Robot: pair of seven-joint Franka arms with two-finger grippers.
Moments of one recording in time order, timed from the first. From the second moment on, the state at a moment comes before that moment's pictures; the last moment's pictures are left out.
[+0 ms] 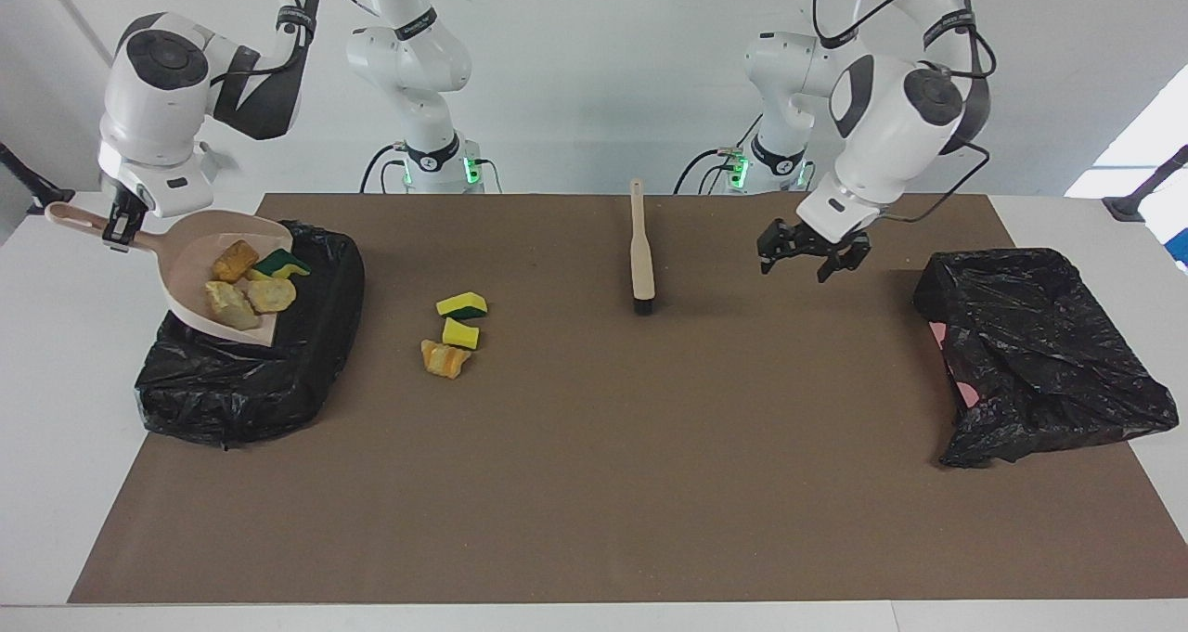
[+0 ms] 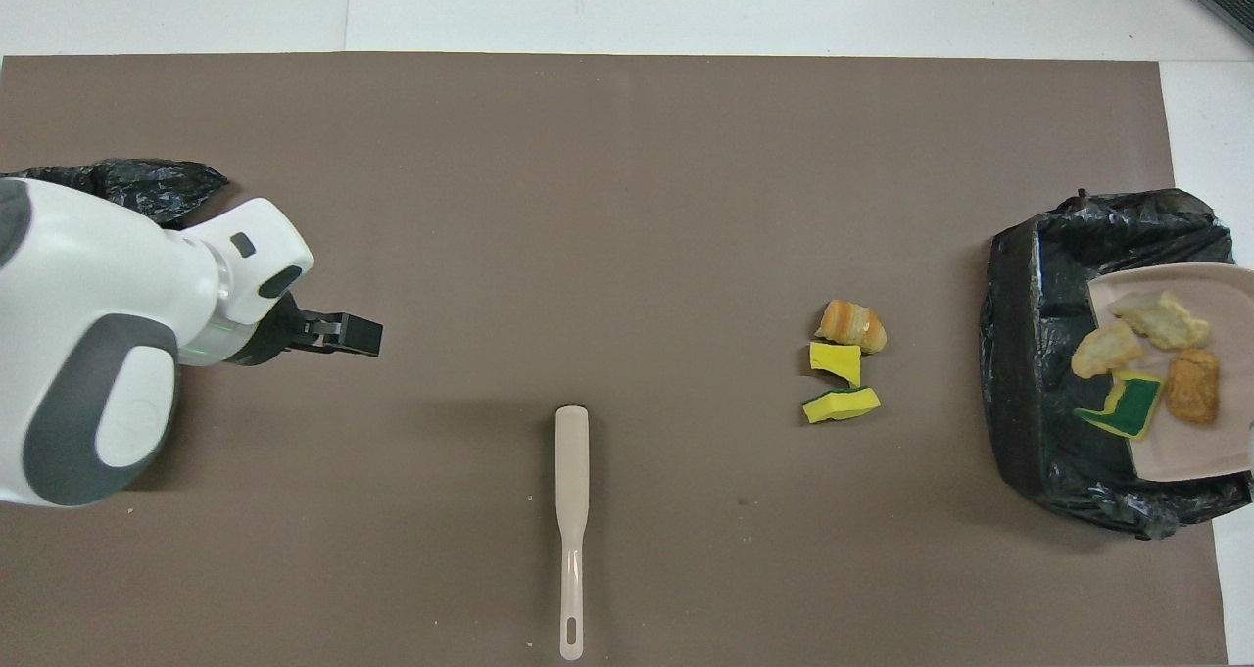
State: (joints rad) left arm -0.30 -0.04 0.09 -1.97 -0.16 1.91 -0.01; right arm -0.23 -0.10 -0.07 -2.04 -0.77 2.08 -1.65
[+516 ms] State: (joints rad) left arm -0.10 -0.01 0.09 -1.81 -0.11 1.76 0.16; right arm -0.21 -0.11 -0.07 -2.05 -0.89 2.10 -1.60
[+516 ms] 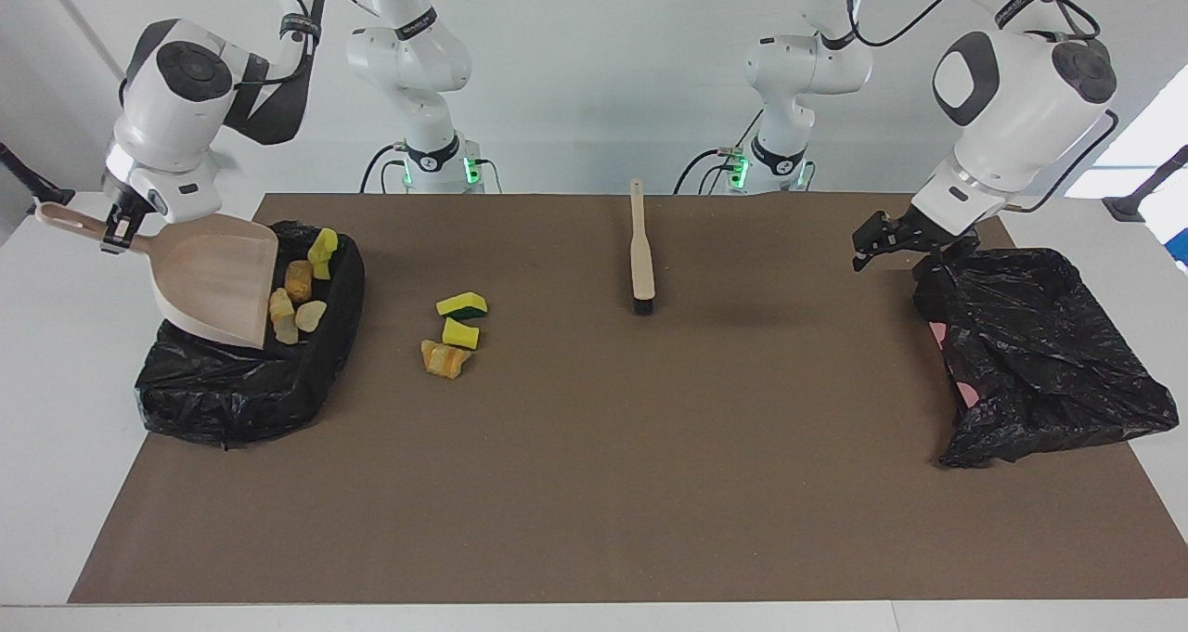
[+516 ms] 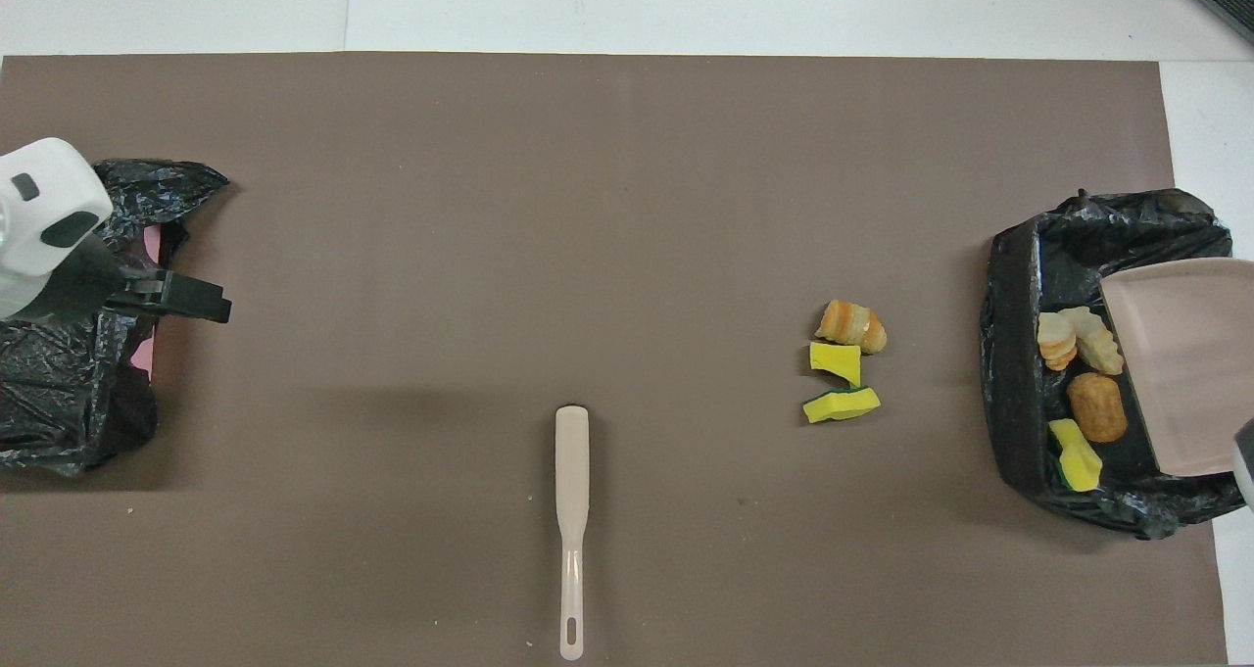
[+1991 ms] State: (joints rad) left arm -0.04 -0.01 0.04 -1.56 0.00 1.48 0.06; right arm -0.19 -0.20 0.27 -1.87 -0.39 1.61 -0.46
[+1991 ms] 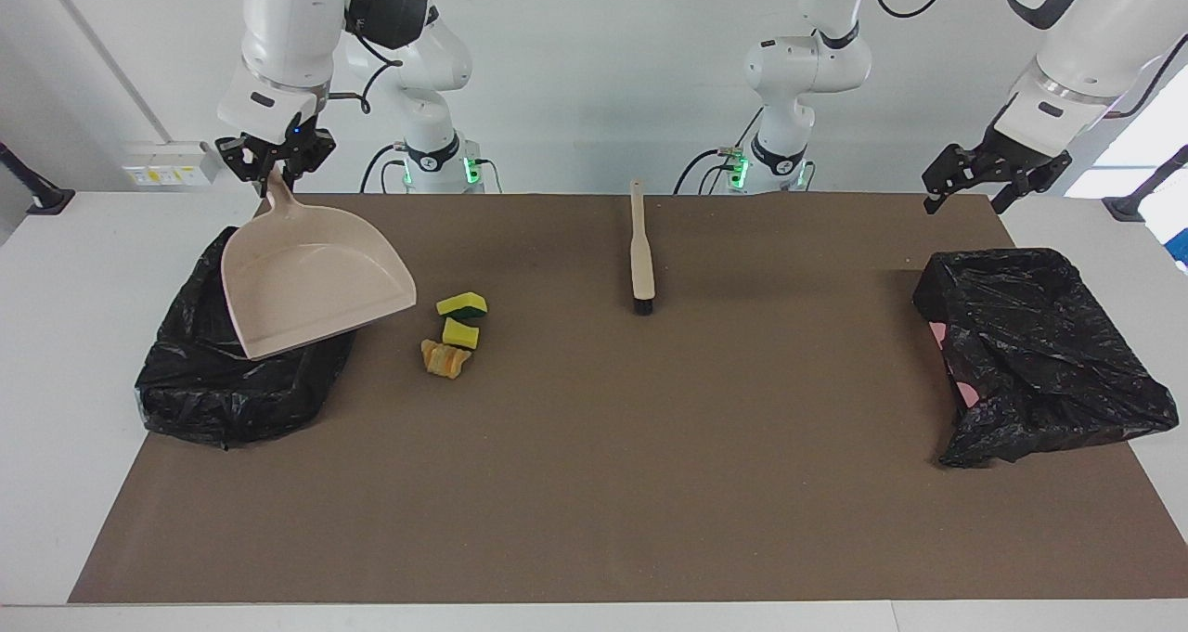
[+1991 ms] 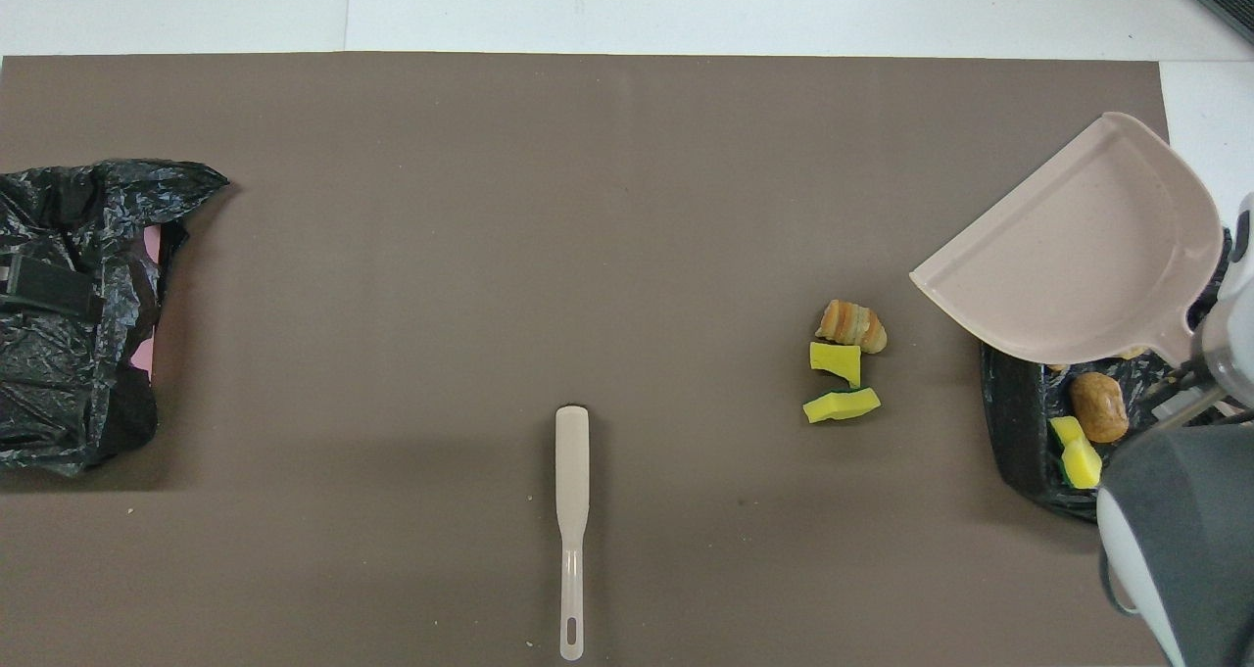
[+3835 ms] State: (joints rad) left arm -0.04 -0.01 0.04 -1.56 0.00 1.48 0.06; right arm 0.42 0.60 0.28 -1.43 -0.02 2.09 0.77
